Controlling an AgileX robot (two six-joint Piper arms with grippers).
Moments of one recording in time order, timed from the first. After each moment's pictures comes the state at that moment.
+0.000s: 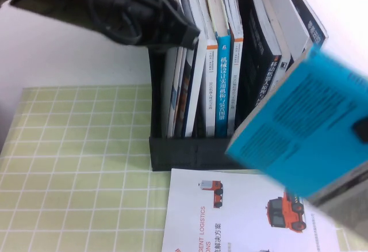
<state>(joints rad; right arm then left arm) 0.31 1.10 -1.30 0.51 1.26 -0.80 -0.42 1.52 -1.59 -0.54 0.92 0.44</state>
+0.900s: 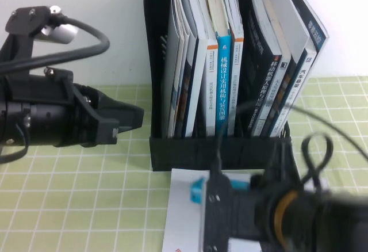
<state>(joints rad) 1.16 1.45 -0.95 -0.75 0.84 0.05 -0.26 1.11 -1.03 -0.82 0.90 0.56</state>
